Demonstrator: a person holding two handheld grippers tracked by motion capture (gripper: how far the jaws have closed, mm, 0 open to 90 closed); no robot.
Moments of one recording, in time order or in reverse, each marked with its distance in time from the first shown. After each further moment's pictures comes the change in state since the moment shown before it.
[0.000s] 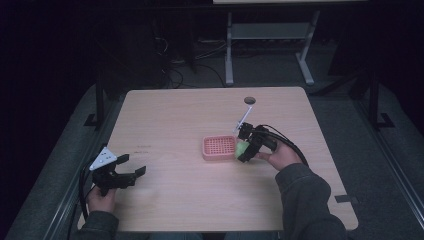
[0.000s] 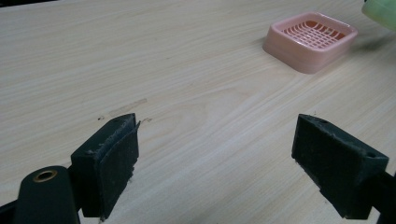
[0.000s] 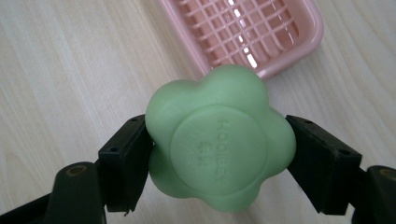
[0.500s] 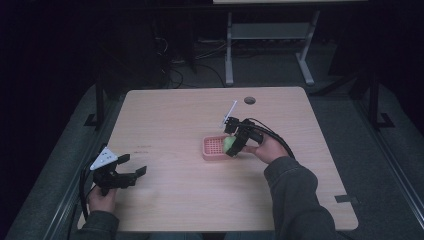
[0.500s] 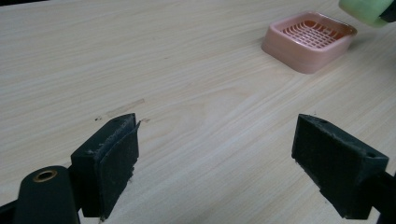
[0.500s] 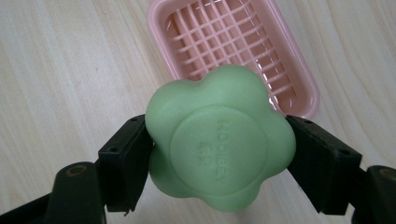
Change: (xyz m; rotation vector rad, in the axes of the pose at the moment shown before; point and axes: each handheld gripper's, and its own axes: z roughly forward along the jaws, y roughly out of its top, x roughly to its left) left arm 0.000 0.000 0.001 0.005 -0.004 0.004; right arm 0.002 0.041 0.006 -0.002 0.006 -0.048
